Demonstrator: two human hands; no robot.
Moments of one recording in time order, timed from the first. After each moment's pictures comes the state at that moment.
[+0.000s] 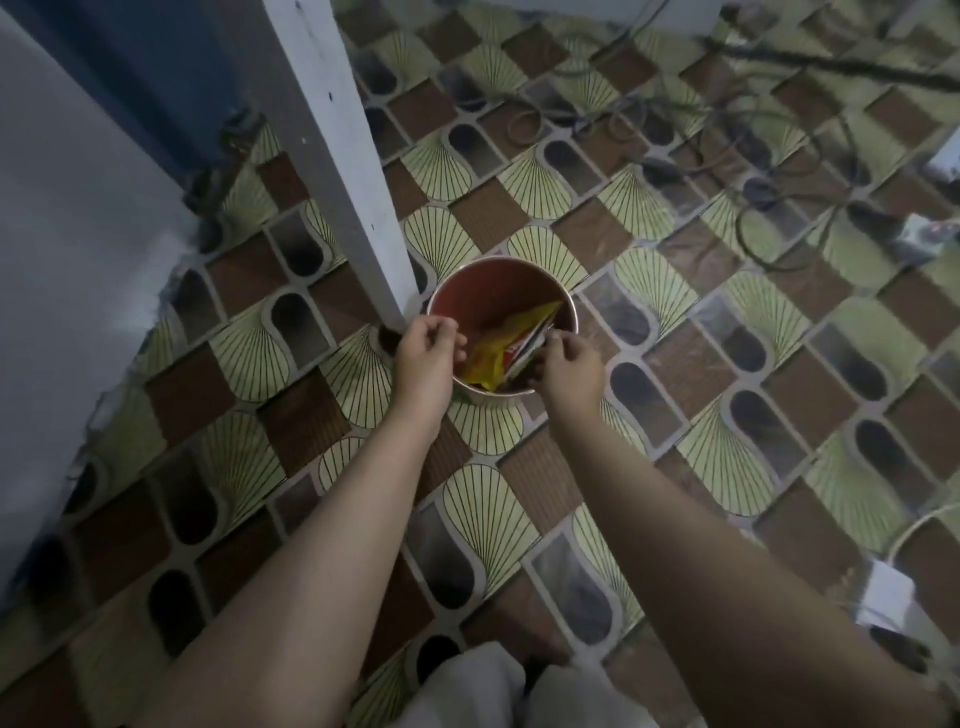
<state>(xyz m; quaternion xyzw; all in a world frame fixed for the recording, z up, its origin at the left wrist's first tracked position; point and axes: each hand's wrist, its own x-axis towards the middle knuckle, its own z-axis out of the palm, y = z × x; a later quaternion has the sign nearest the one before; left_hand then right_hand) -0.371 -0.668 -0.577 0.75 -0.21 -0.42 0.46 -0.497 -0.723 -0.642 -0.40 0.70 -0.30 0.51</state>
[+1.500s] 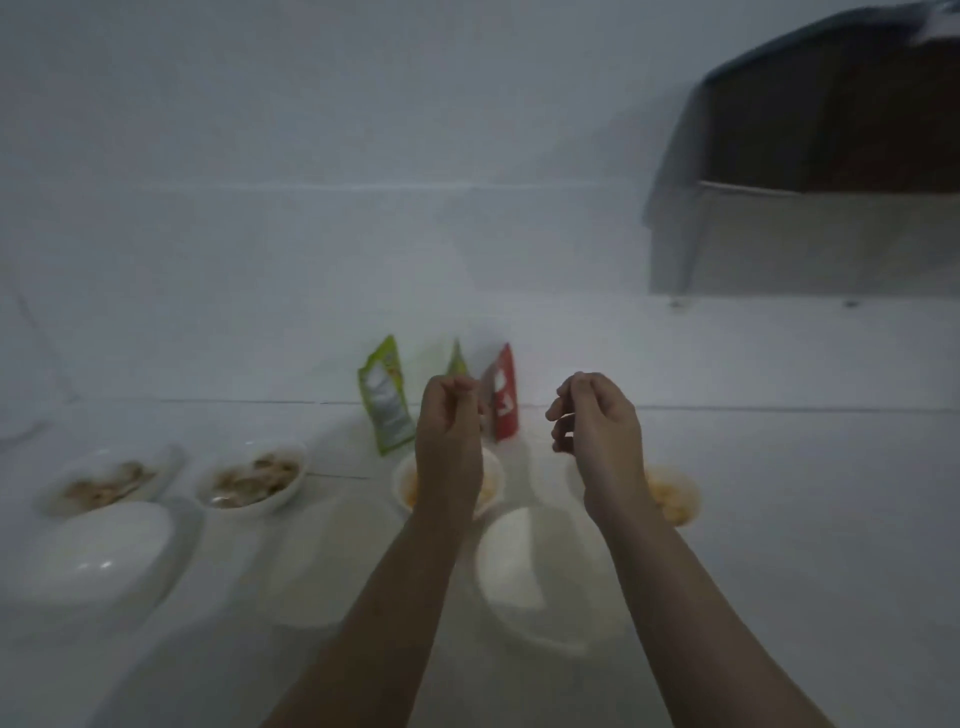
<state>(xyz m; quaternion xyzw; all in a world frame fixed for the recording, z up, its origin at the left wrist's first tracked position) -0.211 0.054 0.071 0.63 0.02 0.32 0.71 -0.198 -0.072 0.082 -0.66 -0.03 -0.14 0.74</state>
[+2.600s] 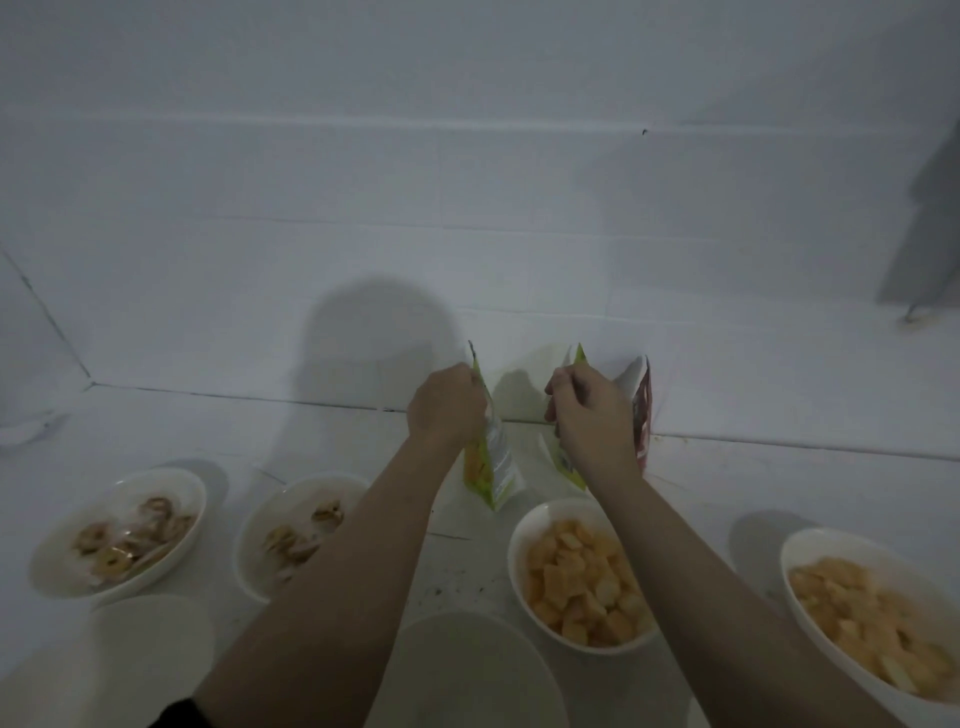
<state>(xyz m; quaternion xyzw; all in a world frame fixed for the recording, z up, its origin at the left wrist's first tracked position) -0.002 0.266 0.044 0.95 0.13 0.16 0.24 -0.008 0.114 0.038 -0.81 -0.09 -0.17 0.56</state>
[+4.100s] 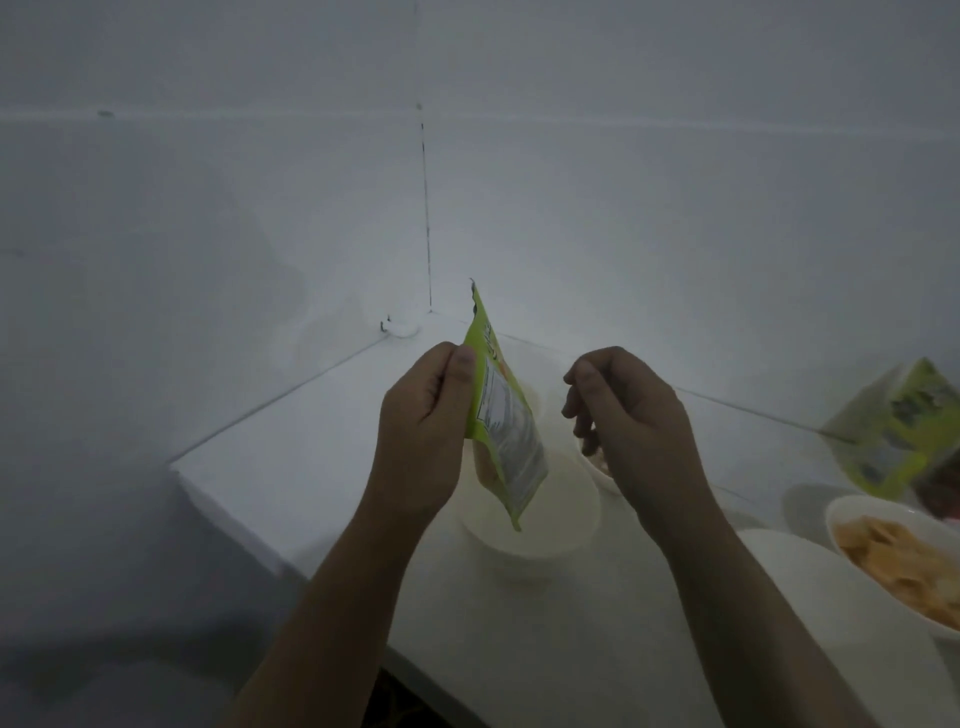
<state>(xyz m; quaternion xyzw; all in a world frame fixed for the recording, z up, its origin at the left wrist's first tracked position) -0.390 0.464 0.083 0.73 0.12 0.44 0.50 -0.290 0.332 0.084 -0.71 -0.34 -0.01 0.62</state>
